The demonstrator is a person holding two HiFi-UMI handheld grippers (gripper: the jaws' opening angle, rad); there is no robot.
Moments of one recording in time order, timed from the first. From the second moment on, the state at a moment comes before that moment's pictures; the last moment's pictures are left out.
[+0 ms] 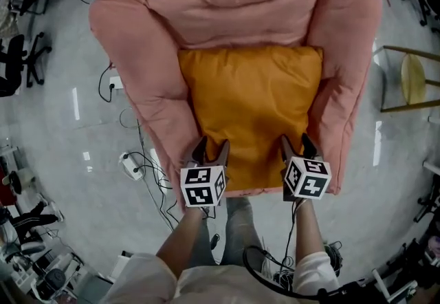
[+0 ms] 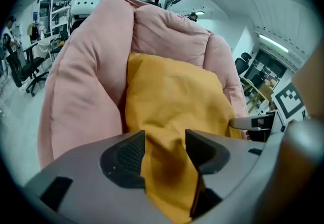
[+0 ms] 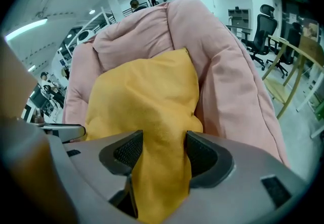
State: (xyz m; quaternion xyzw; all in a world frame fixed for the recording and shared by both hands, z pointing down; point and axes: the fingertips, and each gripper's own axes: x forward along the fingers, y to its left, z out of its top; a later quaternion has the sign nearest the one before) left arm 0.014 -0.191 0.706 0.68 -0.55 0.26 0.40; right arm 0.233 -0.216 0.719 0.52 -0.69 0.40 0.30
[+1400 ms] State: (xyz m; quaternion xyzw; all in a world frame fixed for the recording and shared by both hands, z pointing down) left arm 0.027 -0.204 0.756 0.68 -0.51 0.27 0.45; right arm 0.206 -0.219 0.769 0.49 -0.69 0.45 0.27
